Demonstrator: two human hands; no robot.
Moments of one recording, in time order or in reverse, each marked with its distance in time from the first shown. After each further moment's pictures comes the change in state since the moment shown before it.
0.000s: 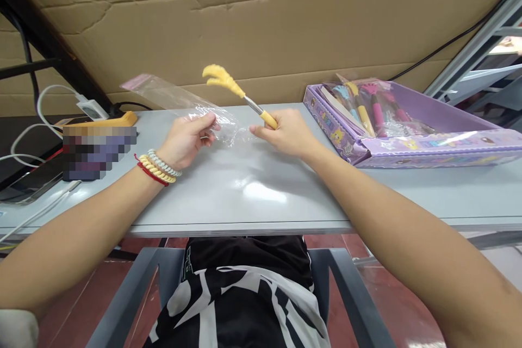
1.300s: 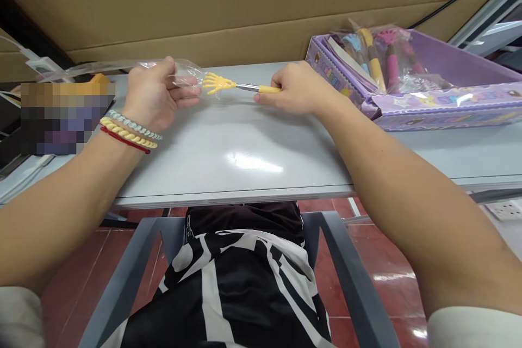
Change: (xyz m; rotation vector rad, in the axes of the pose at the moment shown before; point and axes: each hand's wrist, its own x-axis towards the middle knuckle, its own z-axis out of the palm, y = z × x) left_hand 0.013 0.000 -0.008 0.024 0.238 -0.044; right_hand 0.006 0.010 -0.016 -0.448 -0.150 0.046
